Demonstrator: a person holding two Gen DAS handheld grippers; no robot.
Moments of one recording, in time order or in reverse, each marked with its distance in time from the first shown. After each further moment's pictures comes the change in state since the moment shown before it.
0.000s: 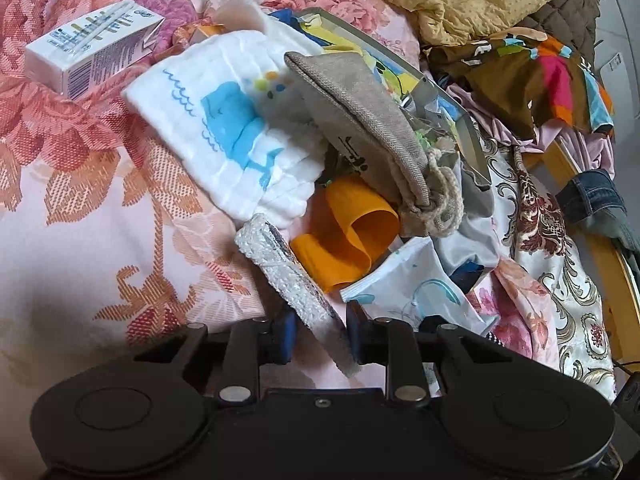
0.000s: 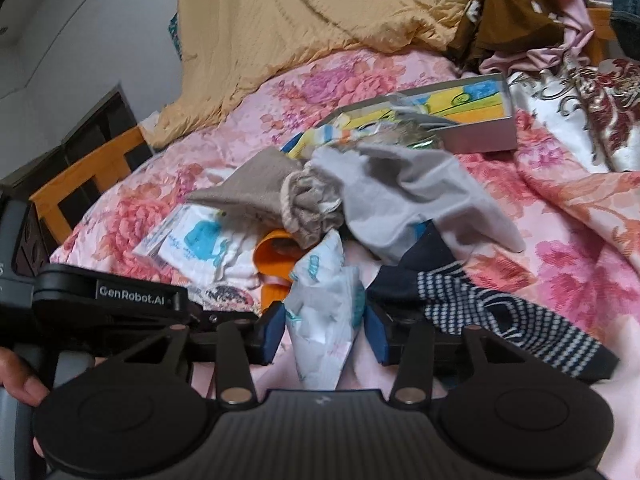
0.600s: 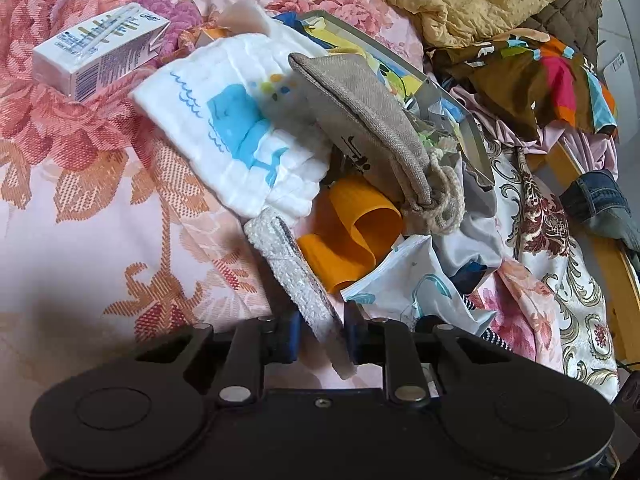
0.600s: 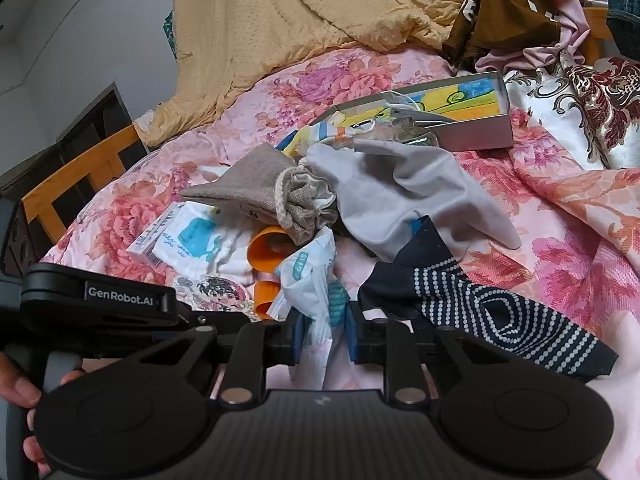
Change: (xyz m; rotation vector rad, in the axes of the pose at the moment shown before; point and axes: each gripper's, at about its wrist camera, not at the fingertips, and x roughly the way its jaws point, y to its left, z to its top) left arm -0.004 0.000 -0.002 -0.001 -0.011 0.016; right arm -0.001 -0.003 -0.001 0.011 -0.004 -0.019
